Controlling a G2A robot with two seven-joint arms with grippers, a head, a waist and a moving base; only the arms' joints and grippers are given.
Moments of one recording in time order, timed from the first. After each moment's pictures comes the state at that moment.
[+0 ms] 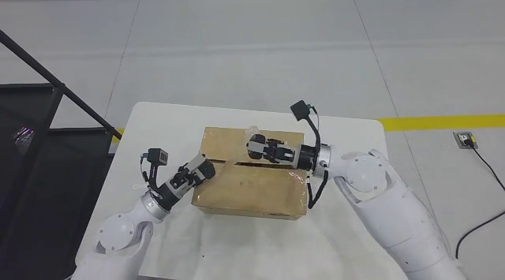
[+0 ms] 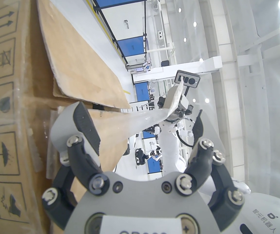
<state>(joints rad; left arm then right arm) 1.14 -1.16 -1.40 -1.45 -0.35 -0.39 -0.69 -0.64 -1.24 1.00 -1.37 0.14 -0.35 0.81</state>
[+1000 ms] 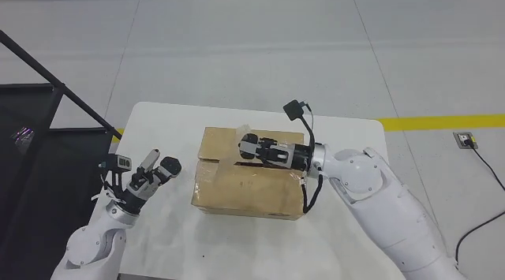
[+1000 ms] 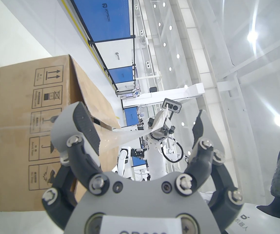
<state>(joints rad) 1.24 -1.14 -1.57 -1.46 -0.51 -0.43 -0.71 -0.64 -1.25 0.97 -1.42 0.09 -0.41 0.77</state>
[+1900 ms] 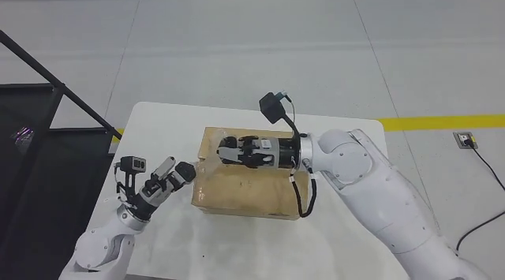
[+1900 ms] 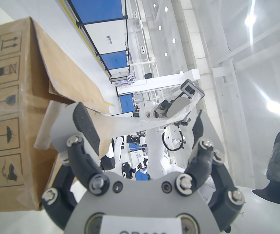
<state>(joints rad) 1.26 -1.14 -1.52 -1.53 -0.50 -0.42 -0.74 -0.48 -1.29 0.88 -1.35 0.07 -0.64 0.83</state>
